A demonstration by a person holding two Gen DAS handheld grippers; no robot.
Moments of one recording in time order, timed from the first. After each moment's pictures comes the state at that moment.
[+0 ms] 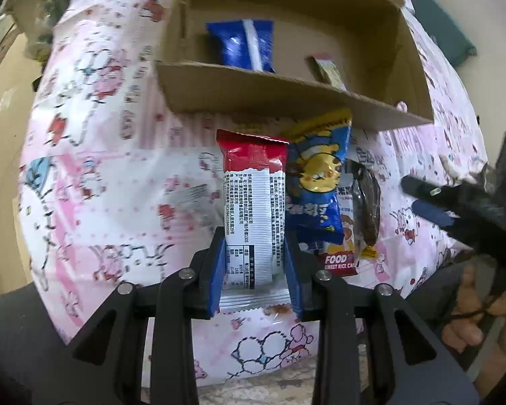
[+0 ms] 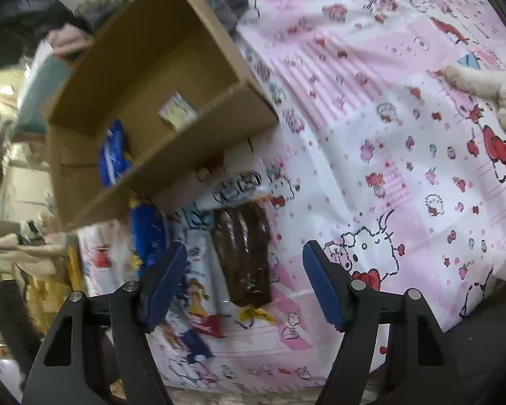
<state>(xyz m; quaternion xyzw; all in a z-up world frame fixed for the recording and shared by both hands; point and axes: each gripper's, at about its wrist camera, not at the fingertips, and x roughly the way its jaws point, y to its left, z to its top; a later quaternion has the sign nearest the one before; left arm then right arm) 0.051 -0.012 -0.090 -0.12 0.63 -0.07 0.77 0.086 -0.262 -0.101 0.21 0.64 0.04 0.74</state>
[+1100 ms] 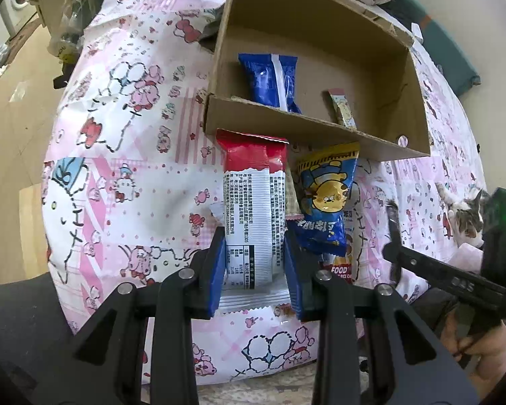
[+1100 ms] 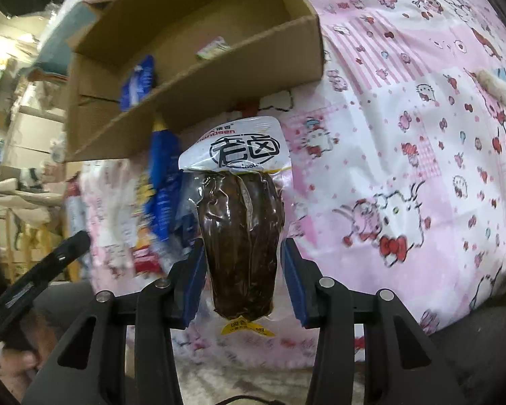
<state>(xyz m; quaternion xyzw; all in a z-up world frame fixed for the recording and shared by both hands) 0.043 0.014 -0.065 -0.14 0.59 -0.04 0.79 0.057 -0.248 -0.084 0.18 0.65 0.13 0.73</state>
